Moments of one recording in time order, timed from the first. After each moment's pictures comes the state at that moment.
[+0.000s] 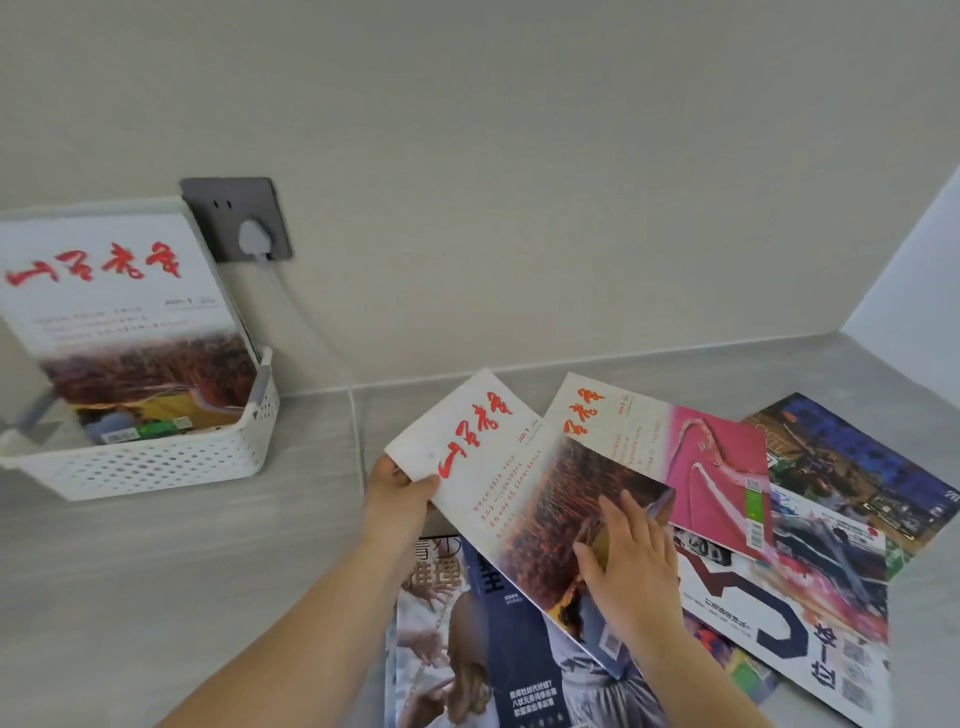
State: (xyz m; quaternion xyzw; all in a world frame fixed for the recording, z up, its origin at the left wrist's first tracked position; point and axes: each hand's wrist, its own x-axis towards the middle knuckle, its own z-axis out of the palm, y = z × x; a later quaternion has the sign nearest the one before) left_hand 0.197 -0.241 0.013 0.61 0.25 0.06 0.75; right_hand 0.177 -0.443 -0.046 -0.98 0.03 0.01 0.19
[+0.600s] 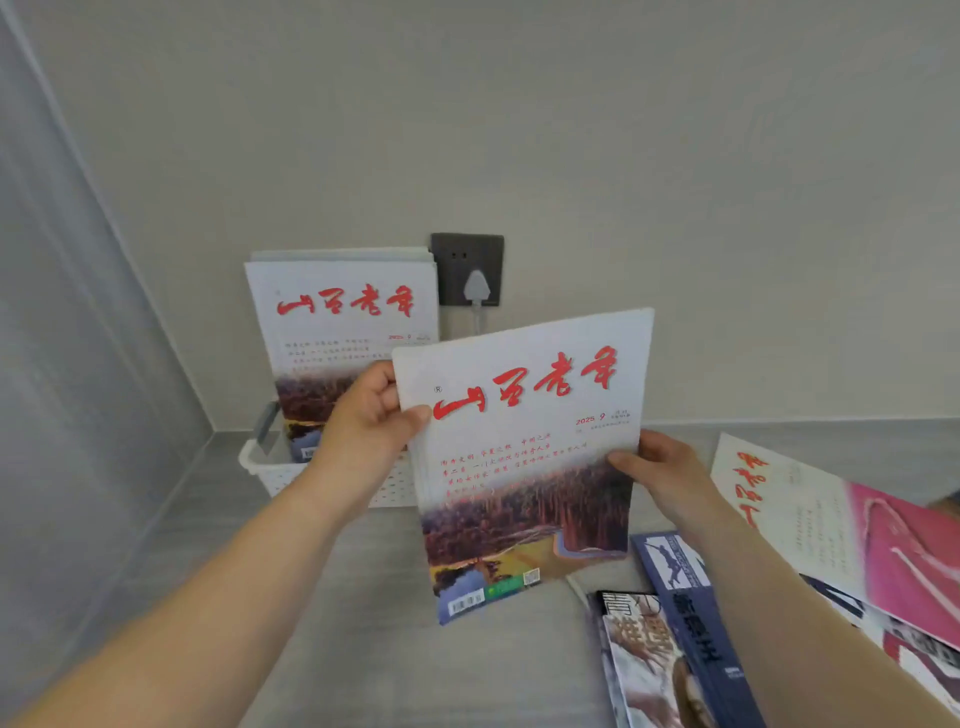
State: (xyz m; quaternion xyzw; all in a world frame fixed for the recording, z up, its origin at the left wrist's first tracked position) left_hand 0.168 -0.005 0.116 0.70 0.02 0.17 0.69; right_hand 0.237 -0.251 0.066 -0.79 -0.01 0.03 0.62
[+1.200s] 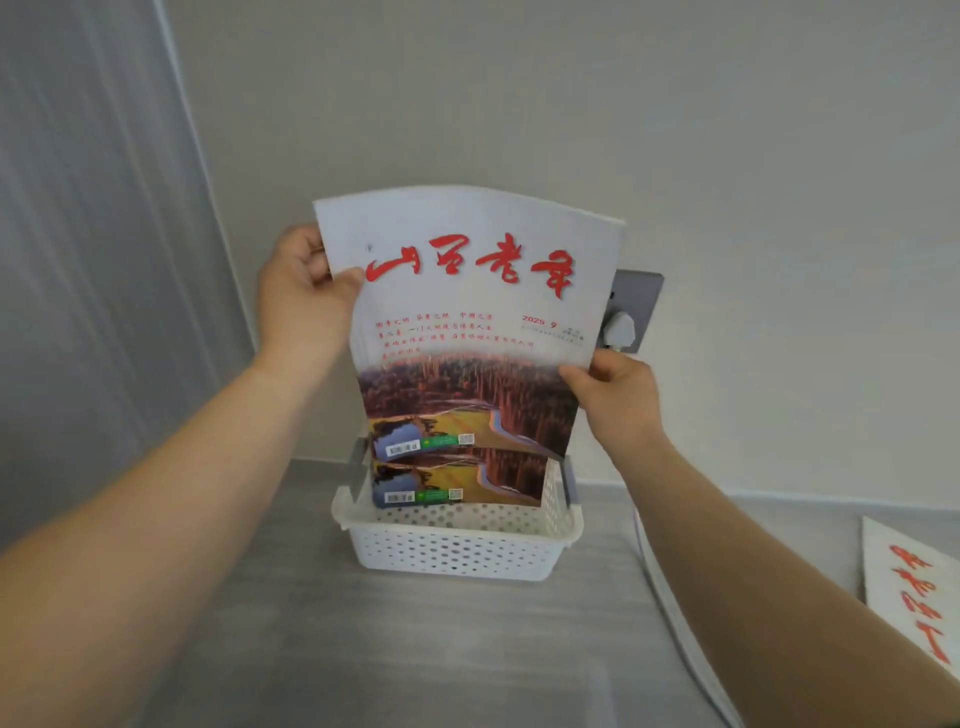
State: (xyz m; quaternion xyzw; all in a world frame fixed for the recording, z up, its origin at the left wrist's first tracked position) left_hand 0.243 0.165 0.177 0.69 0.08 0.43 0.58; right_hand 0.315 -0.041 0.115 -0.81 -0.10 -0.13 0.56
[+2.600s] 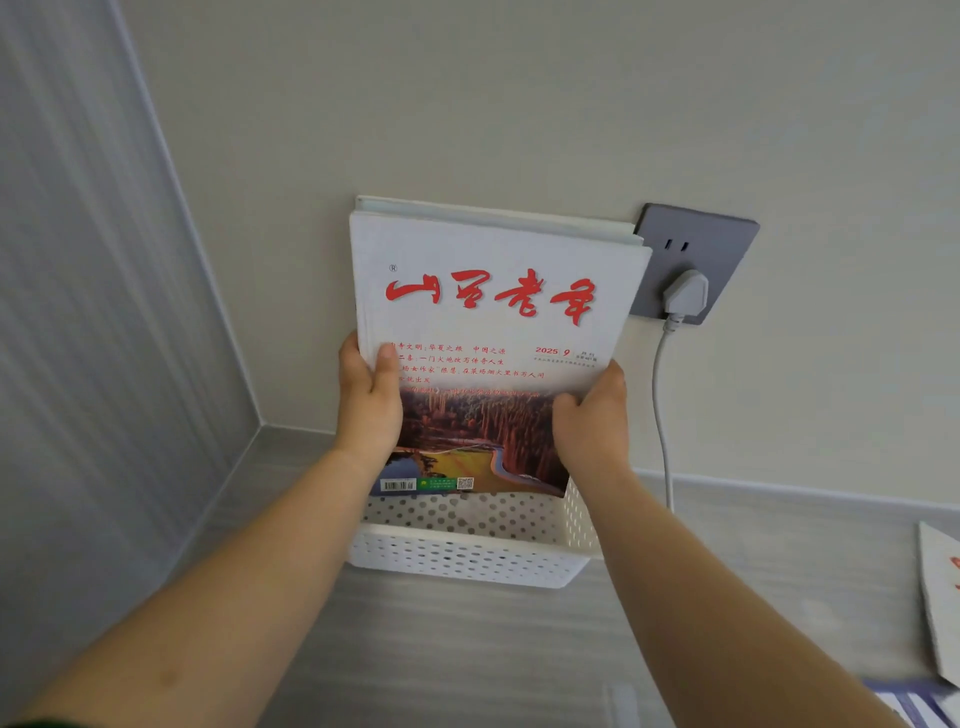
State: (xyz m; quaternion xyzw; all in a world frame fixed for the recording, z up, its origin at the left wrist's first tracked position) left_hand 0.302 0.163 0.025 0.68 0.17 0.28 0.66; right_hand 0.343 0.001 0.041 -0.85 -0.01 -0.07 0.53
